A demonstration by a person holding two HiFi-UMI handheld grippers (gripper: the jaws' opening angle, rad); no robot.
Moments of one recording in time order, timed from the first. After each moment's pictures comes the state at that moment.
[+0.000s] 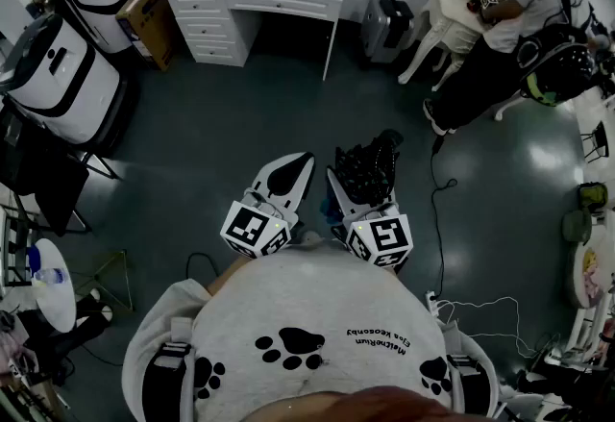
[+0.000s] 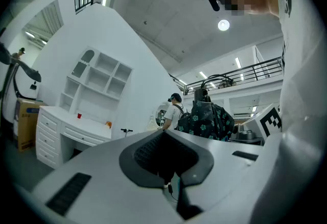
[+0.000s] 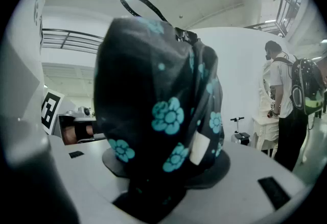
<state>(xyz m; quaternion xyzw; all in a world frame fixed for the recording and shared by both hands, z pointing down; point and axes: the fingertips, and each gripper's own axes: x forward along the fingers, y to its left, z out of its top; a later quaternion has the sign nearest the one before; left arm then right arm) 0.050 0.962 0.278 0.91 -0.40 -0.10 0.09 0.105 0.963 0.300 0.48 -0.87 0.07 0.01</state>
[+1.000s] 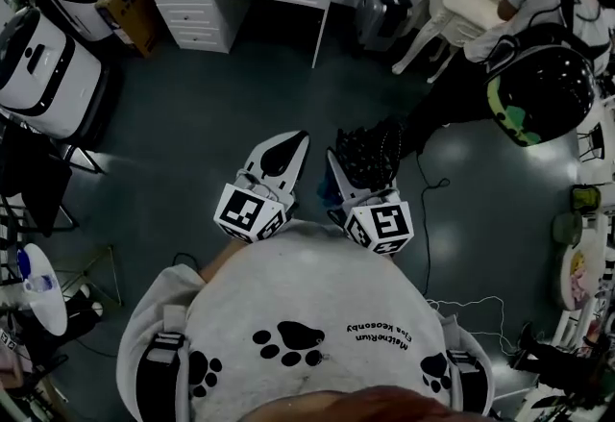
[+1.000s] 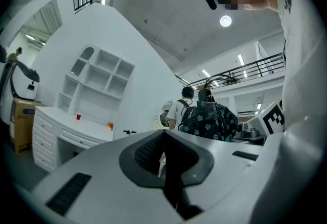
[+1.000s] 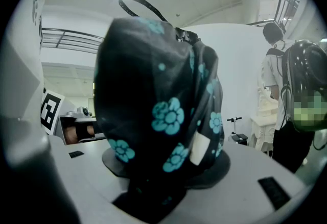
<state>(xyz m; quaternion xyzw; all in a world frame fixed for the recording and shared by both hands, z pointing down) 0.086 0.834 0.297 0.91 -0.41 -0.10 0.07 0.151 0.839 0.319 0.50 -0.87 0.08 0.00</state>
